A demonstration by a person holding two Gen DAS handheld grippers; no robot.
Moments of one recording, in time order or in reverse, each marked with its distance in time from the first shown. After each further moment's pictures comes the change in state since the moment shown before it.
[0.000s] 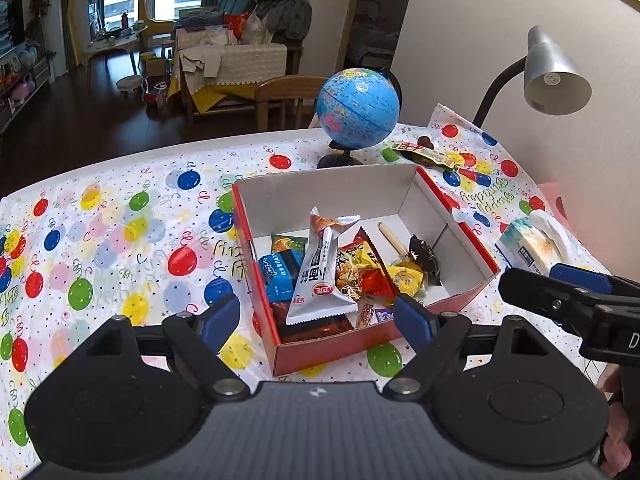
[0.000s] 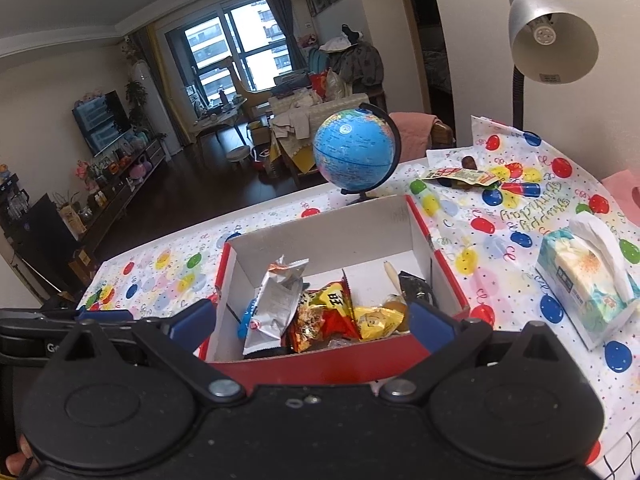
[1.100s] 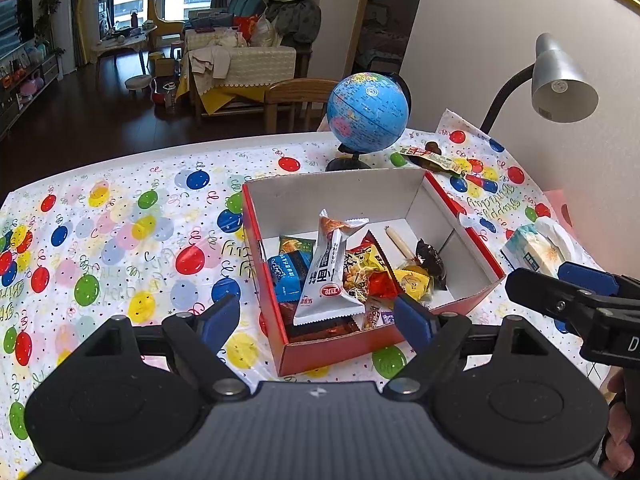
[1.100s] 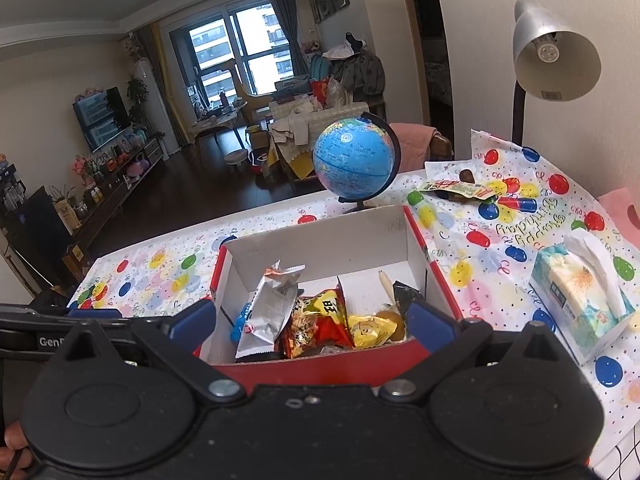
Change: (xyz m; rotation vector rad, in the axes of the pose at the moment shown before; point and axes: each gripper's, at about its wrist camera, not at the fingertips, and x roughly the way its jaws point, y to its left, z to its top) left arm -0.002 0.002 -0.001 -0.019 -0.012 0.017; right arm -0.002 0.003 0.002 -0.038 -0.018 -0.015
